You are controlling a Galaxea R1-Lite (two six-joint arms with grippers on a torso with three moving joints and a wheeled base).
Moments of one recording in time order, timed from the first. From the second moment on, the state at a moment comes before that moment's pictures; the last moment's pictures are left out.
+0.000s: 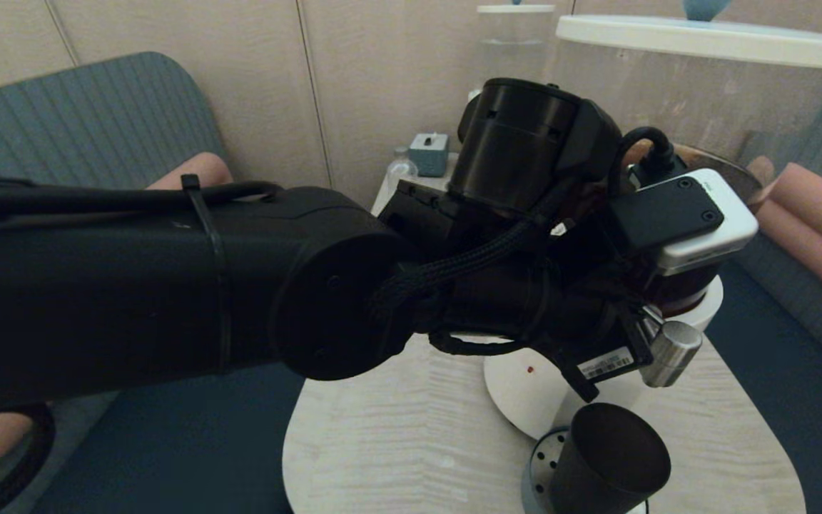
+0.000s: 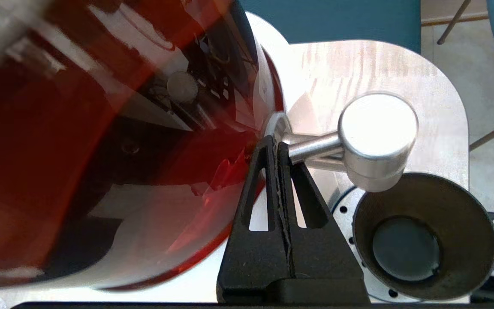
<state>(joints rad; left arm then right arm) -0.96 1.97 -1.68 0.06 -0.18 0.61 -0.01 0.00 0.00 0.01 0.03 -0.09</state>
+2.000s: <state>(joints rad) -0.77 1.60 -0.81 -0.79 -0.39 0.04 -0.01 0.00 0.00 0.01 0.02 -0.09</state>
